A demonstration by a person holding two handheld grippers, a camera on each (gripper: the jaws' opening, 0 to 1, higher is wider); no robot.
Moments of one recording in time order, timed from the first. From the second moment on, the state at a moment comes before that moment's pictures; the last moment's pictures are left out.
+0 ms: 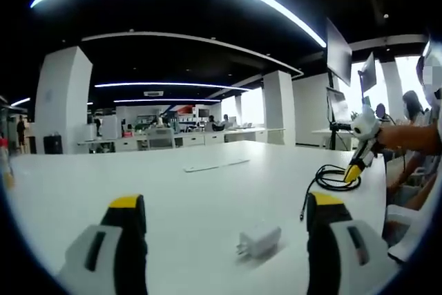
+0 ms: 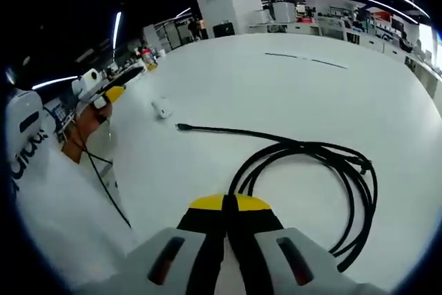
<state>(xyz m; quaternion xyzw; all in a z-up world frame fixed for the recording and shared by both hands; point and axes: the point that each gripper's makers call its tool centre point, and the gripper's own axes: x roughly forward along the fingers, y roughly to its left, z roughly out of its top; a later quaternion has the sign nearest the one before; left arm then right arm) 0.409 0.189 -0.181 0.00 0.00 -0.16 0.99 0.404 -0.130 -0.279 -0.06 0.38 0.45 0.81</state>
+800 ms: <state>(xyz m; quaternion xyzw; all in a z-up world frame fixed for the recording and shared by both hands) 0.409 0.188 -0.183 0.00 0.01 -0.16 0.99 0.353 -0.107 -0.278 -0.01 0.38 0.48 0.79</state>
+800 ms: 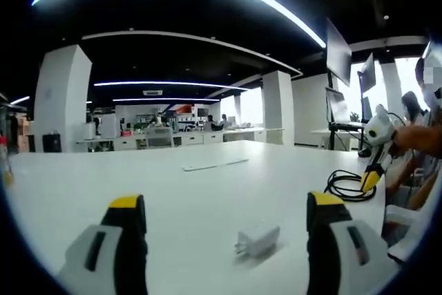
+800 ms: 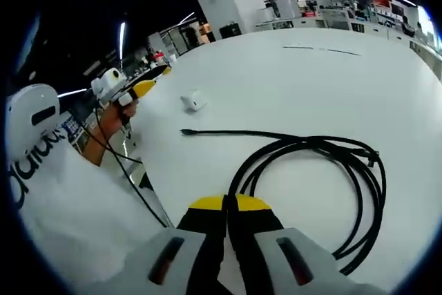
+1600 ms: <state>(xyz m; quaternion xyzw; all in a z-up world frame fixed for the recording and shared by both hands) 0.410 0.178 -0.195 0.00 0.03 -0.19 0.98 0.365 -0.099 -0.259 -0.09 0.30 0.51 0.80</state>
